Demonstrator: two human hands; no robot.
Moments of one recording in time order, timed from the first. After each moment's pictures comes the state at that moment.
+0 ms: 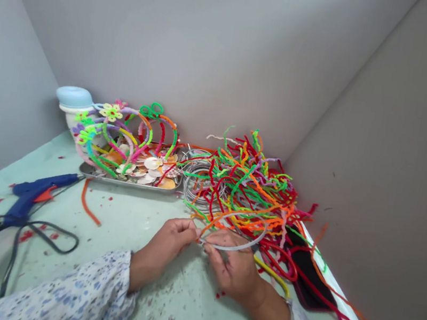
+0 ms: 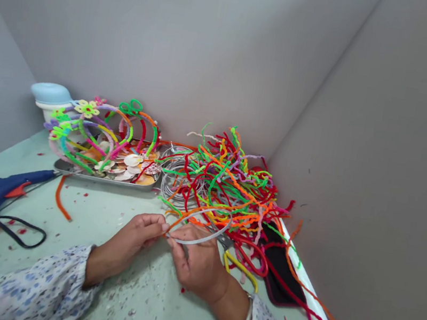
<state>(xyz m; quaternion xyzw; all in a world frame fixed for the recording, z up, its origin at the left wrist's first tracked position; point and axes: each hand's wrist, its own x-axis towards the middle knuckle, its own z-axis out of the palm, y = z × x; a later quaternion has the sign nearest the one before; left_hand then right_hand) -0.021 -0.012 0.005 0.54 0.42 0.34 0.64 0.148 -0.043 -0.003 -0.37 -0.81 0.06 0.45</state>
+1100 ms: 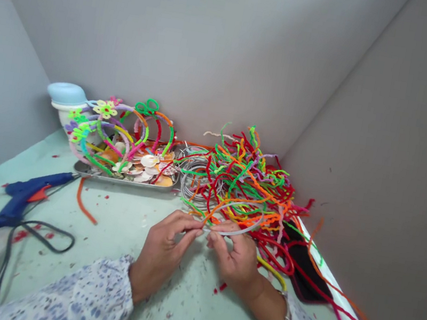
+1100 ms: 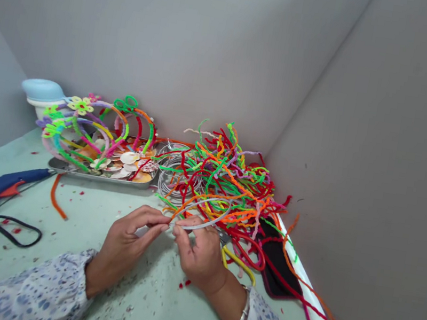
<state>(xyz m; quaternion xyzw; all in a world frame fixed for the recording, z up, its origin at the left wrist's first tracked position) -0.021 -0.025 0.007 0.74 0.38 0.49 0.25 0.150 -0.044 -0.007 -0.44 -0.74 0.06 0.50</state>
